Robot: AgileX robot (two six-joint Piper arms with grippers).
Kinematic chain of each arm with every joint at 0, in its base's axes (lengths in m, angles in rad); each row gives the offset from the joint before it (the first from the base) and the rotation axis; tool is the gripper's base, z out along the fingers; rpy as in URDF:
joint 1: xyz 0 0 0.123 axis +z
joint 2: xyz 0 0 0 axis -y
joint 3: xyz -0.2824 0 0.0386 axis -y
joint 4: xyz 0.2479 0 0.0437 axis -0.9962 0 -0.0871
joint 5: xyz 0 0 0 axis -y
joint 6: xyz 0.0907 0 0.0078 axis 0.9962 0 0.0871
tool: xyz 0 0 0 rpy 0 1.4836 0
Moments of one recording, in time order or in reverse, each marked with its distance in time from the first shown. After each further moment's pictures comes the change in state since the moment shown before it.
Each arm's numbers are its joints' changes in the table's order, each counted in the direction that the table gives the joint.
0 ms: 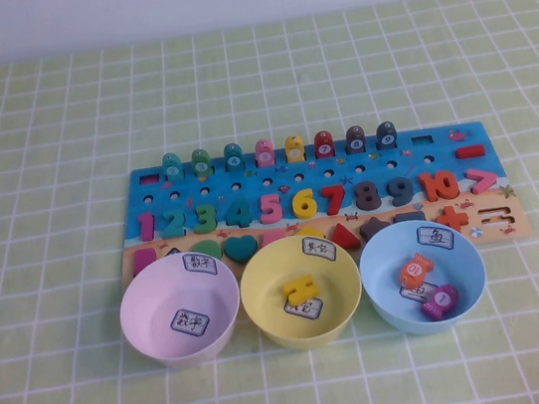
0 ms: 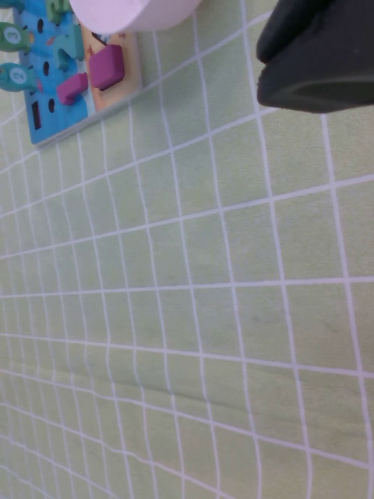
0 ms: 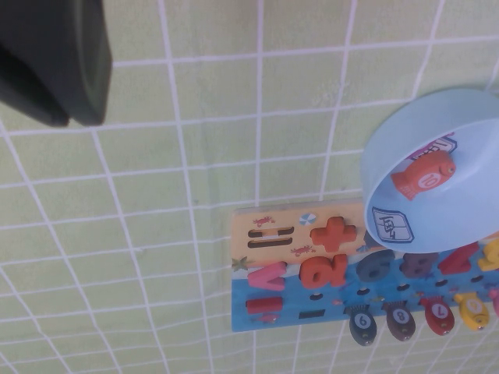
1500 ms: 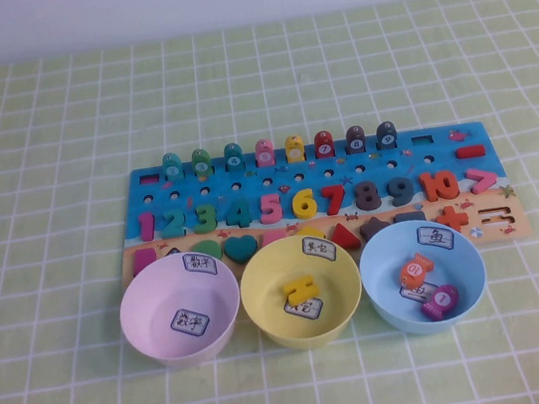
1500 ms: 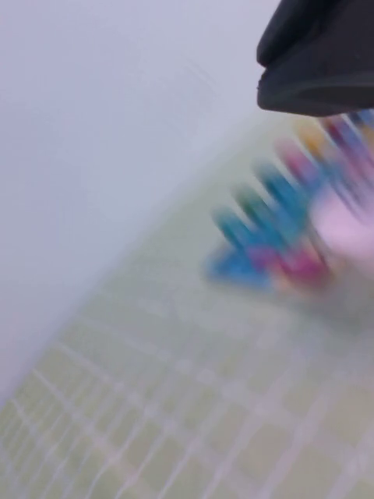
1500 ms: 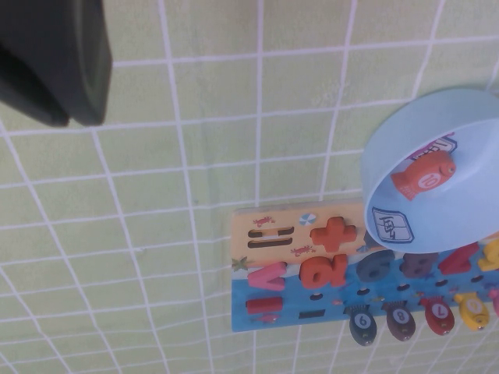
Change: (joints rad) right arm 0.000 0.000 0.000 0.000 0.000 0.000; left arm 0.000 0.000 -0.002 0.441 0.275 -0.407
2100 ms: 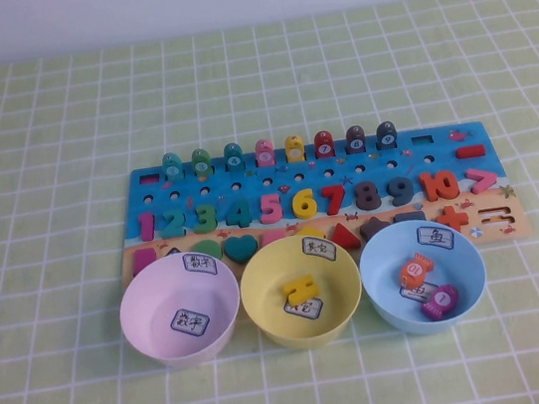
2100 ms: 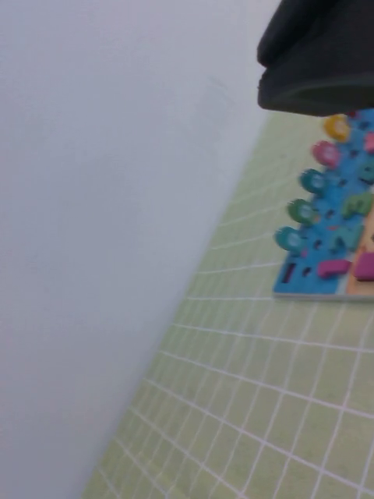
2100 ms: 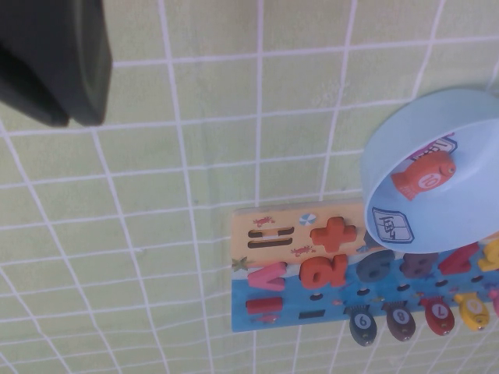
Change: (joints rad) right arm 0.000 0.000 0.000 0.000 0.000 0.000; left arm 0.000 -0.073 0.147 0.088 0.018 0.269
